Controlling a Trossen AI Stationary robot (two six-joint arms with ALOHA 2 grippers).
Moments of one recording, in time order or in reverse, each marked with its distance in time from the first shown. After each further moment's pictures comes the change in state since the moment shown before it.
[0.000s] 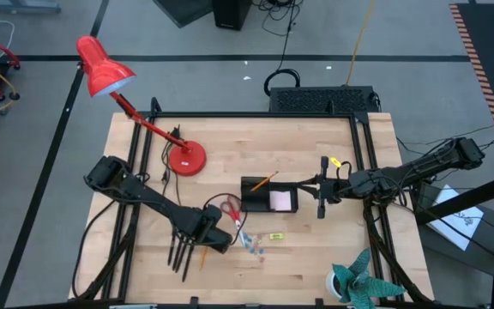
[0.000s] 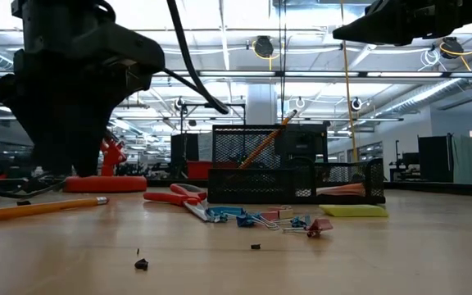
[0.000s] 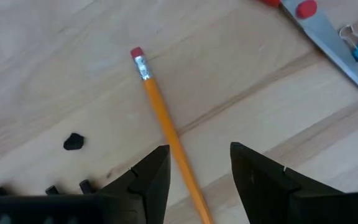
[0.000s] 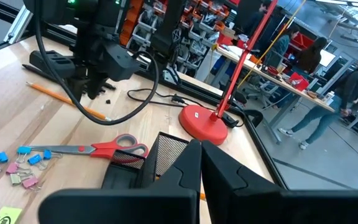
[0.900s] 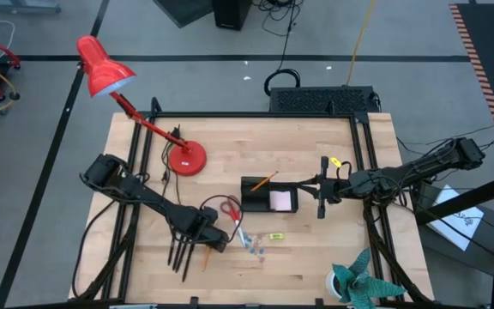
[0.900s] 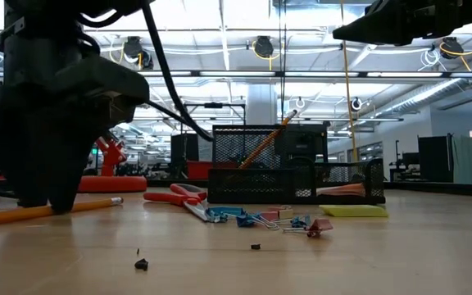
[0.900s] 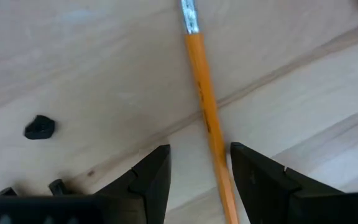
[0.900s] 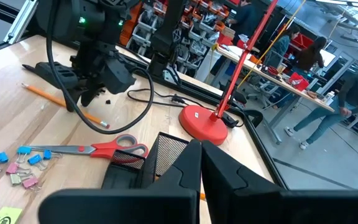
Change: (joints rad) left arm -0.003 -0.005 -0.183 0.243 0.107 -0.071; right arm 0.000 0.000 0.000 0.000 0.000 0.001
